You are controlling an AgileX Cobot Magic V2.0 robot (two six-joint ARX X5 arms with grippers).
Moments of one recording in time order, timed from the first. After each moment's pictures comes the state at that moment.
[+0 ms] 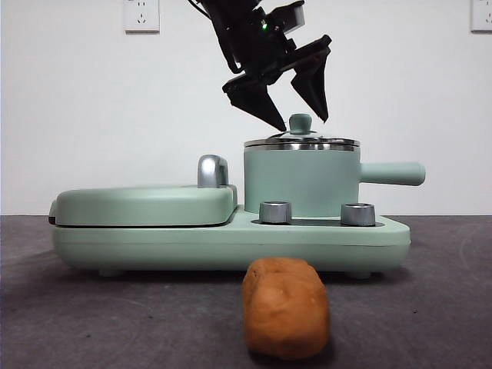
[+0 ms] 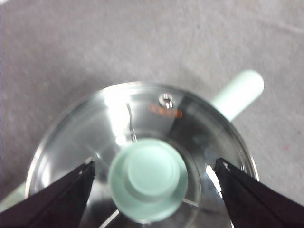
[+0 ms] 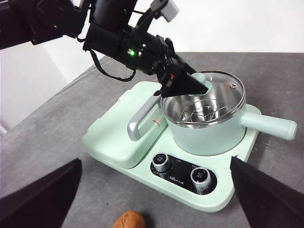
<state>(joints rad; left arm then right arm) -0.65 2.13 2.09 -0.71 0.16 0.10 0.03 0.54 0.91 -0.70 -0.65 0.13</state>
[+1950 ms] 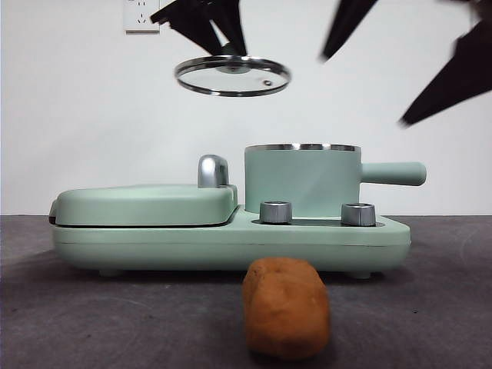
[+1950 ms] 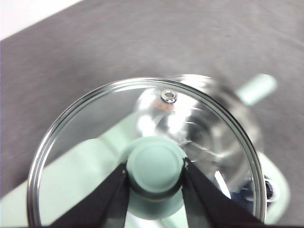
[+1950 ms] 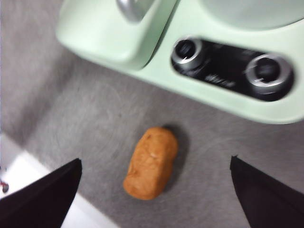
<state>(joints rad) -0.51 1.94 2.17 -0.98 0.16 0.09 0.63 1.05 0.91 -0.69 -0.28 0.42</state>
